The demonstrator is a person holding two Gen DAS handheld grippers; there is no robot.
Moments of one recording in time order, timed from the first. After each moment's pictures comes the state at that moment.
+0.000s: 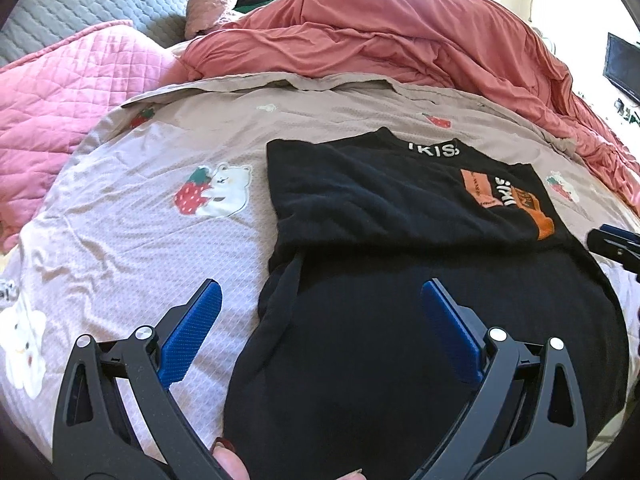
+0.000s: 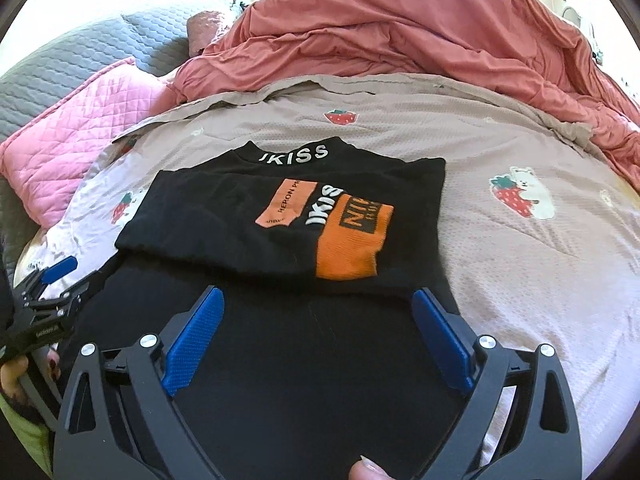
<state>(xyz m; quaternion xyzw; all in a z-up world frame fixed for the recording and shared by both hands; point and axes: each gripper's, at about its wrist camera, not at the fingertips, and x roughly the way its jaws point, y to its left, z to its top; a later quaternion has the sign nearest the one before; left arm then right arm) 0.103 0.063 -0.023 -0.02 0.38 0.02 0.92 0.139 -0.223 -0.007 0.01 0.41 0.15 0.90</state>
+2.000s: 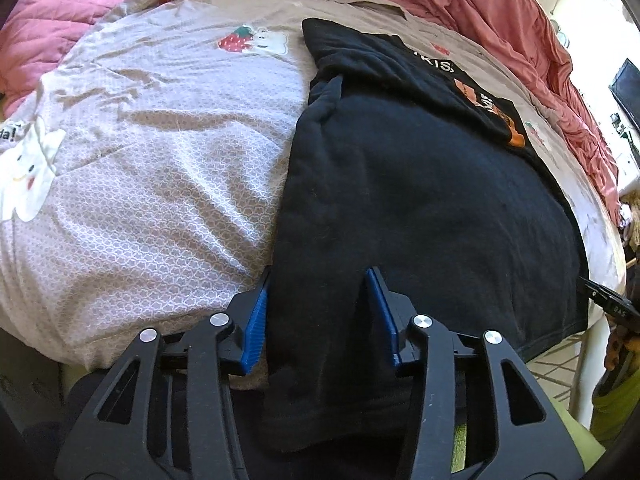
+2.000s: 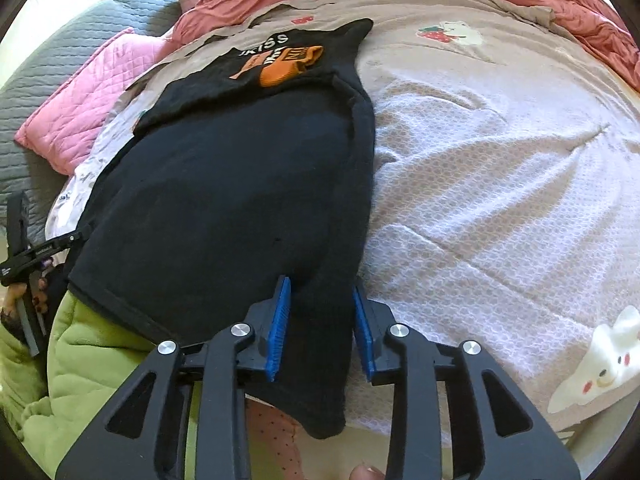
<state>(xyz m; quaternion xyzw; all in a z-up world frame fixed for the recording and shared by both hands) 0.002 0.102 -0.047 -0.12 0.50 -0.02 0.86 0.011 -0.322 -0.058 0.07 0.51 0.18 0.84</state>
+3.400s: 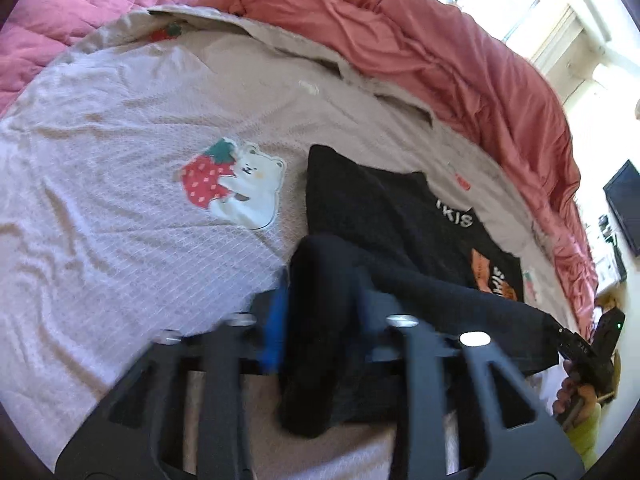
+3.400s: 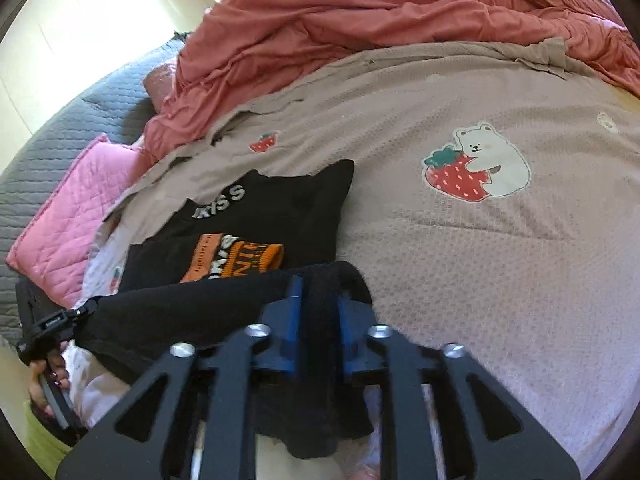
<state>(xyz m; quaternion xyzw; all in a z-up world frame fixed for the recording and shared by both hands) 0.148 0.153 -0.018 -0.24 0.40 -0.01 0.88 0.192 -0.337 -0.031 0.18 0.40 0.15 0.89</state>
